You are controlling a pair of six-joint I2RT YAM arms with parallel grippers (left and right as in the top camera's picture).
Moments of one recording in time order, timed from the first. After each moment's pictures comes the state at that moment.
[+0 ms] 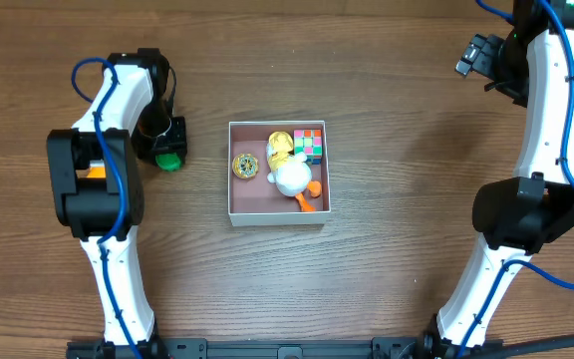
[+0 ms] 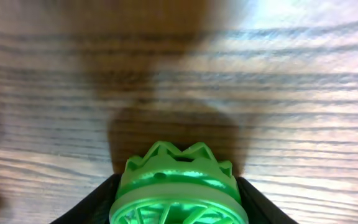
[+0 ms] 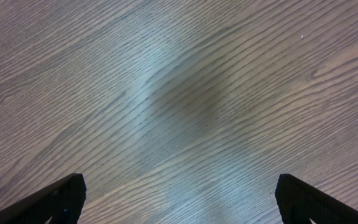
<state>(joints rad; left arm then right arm) 0.01 2.31 1.81 -1.26 0.03 -0.18 -0.16 2.24 2.51 -1.62 0.12 0.38</state>
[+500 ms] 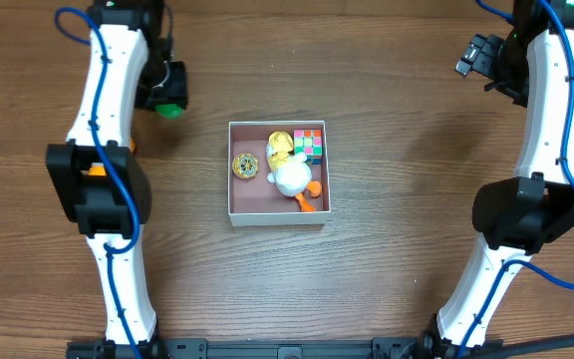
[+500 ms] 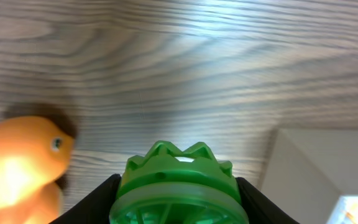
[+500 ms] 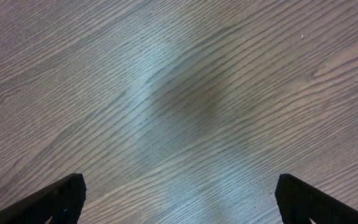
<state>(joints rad) -0.03 2.32 2.27 -1.48 0.05 -0.15 -0.16 2.24 2.51 -1.62 0.12 0.38</state>
